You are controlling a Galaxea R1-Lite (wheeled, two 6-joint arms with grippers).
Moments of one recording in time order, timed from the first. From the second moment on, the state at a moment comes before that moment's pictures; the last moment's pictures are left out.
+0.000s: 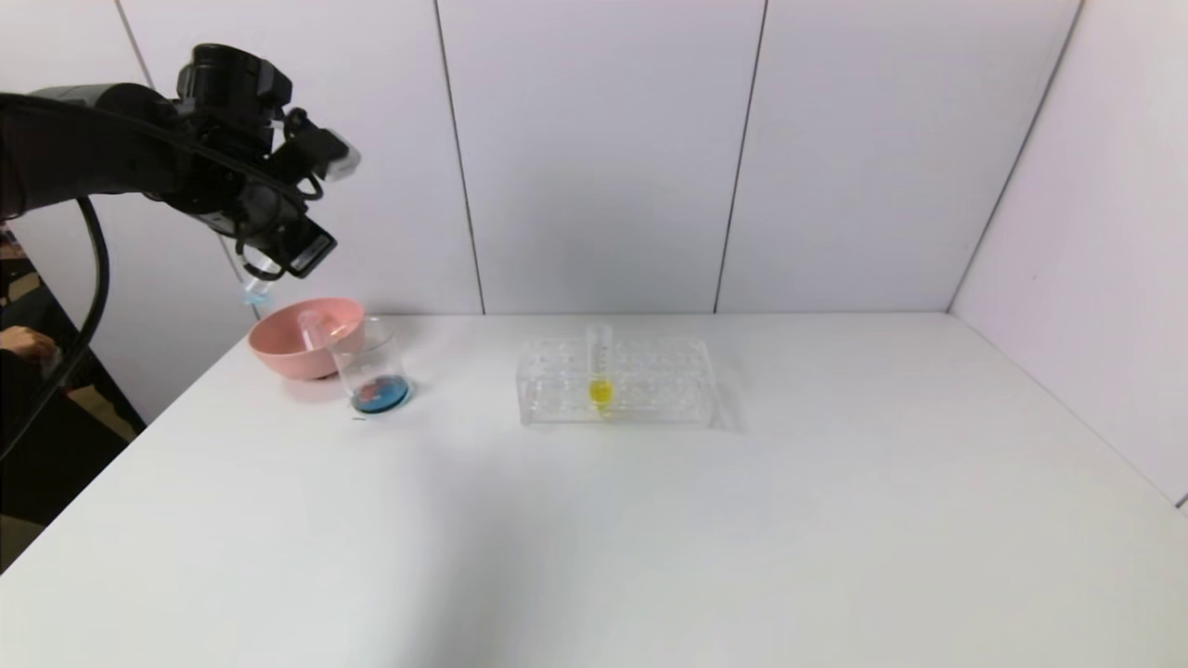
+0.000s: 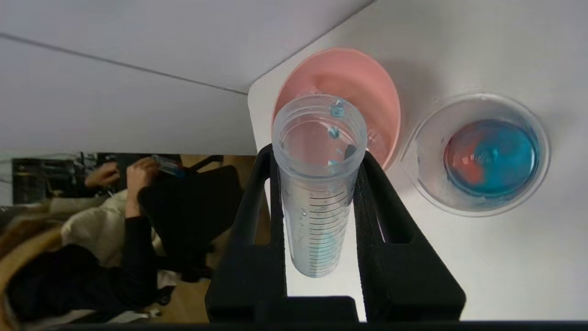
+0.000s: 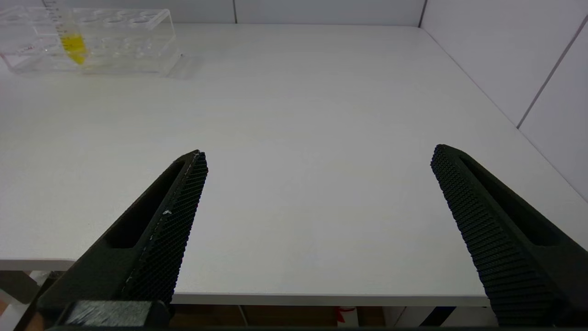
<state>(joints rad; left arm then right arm) -0.07 2.03 -2.00 0.52 0.32 0.59 0.00 0.00 0.00 0.01 0.00 0.00</state>
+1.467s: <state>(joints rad) 0.10 2.15 -1.74 -0.06 0.29 0.00 0.00 0.00 0.00 0.01 0.00 0.00</state>
